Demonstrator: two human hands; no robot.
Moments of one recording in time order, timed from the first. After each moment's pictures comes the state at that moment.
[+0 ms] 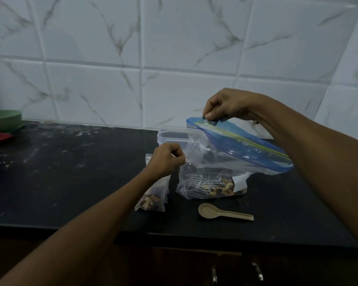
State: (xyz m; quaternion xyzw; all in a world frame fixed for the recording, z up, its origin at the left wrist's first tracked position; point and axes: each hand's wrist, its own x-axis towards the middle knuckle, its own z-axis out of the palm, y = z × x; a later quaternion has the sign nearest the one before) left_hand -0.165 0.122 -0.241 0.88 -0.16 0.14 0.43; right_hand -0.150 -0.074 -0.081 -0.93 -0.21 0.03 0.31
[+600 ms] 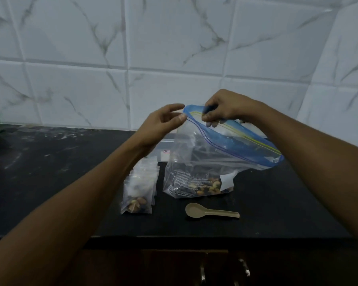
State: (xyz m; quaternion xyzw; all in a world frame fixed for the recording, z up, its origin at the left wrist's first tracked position) left_hand -0.172 0.112 -0.164 0.72 -0.27 0.07 0.64; right_hand -0.171 -0.095 -0.082 -0.96 -0.17 -0.05 0.22
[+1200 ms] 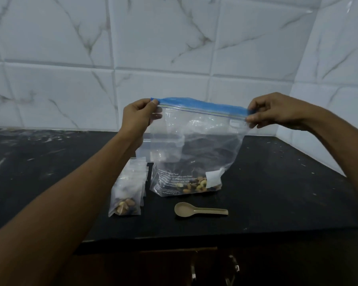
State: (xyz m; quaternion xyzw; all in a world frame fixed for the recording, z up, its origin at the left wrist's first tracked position) left_hand -0.141 0.107 -0.157 0.60 -0.14 0.16 0.77; right_hand -0.219 -0.217 -0.083 -0.92 -0.10 -0.05 0.38
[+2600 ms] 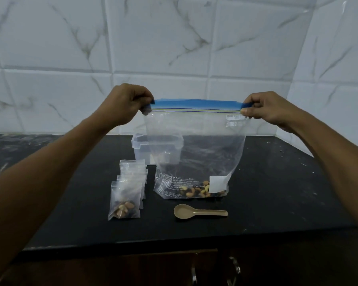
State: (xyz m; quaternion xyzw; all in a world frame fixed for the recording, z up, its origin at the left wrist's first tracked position) left_hand -0.163 0.143 -0.104 0.87 -0.27 0.27 0.31; right_hand -0.205 -0.212 -0.094 -0.91 -0.08 -0.18 0.35
